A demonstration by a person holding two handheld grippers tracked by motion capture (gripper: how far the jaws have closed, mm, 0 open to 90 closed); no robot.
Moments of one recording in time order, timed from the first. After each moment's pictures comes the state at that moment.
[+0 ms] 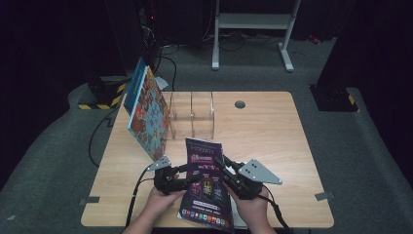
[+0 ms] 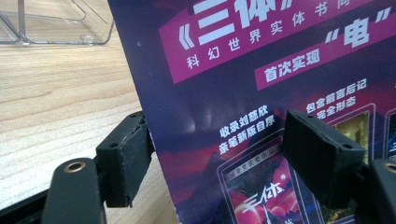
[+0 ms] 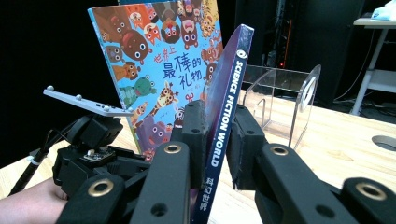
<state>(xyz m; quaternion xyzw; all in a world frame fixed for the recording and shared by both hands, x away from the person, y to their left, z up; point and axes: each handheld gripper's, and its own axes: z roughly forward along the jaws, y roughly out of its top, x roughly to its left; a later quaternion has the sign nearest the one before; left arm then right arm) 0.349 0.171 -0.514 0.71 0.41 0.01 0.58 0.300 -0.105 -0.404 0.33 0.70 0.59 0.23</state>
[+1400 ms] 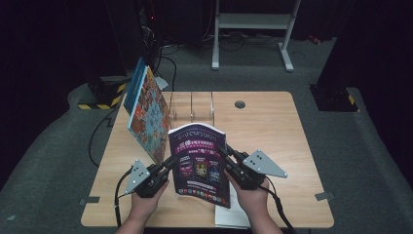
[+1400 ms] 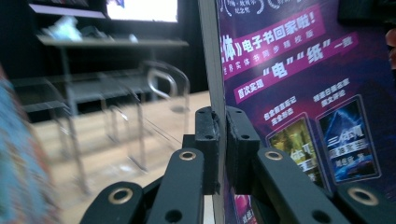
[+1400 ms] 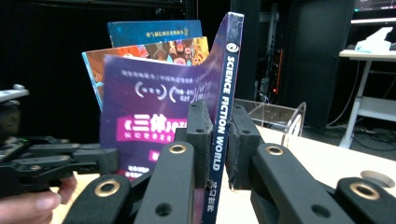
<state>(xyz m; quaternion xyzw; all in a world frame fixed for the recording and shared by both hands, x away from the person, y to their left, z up) 0.300 0.202 -0.454 0.65 0.33 0.30 0.62 0.315 -0.107 -0.385 0.31 0.66 0.63 0.26</state>
